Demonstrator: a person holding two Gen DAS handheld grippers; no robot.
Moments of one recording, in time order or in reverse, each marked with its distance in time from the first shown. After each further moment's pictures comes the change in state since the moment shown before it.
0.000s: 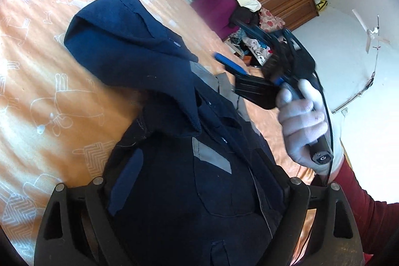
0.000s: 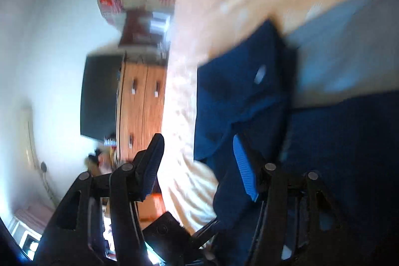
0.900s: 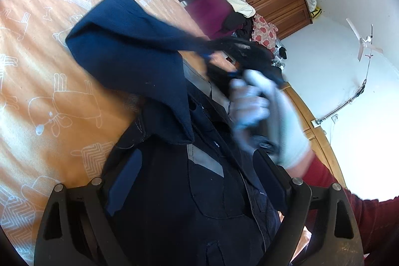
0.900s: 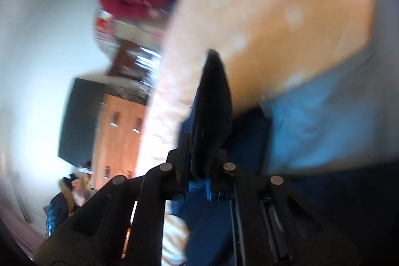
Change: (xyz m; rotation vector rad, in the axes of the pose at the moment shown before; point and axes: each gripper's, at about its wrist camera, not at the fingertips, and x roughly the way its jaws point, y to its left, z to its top) left arm -0.028 0.011 -0.010 -0.027 -0.024 -0.061; right arm -0.047 0.009 0.007 -0.118 -0.330 -0.093
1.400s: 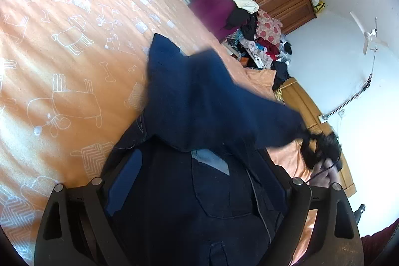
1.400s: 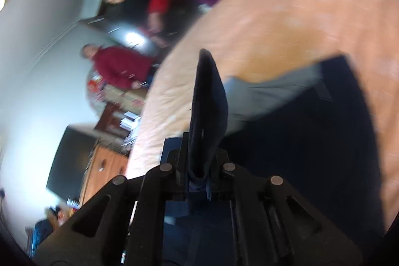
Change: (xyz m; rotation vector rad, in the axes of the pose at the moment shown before) left arm 0.001 -0.010 -0.003 0.027 0.022 0.047; right arm -0.323 -0.096 -0.071 0.063 -0.374 -0.195
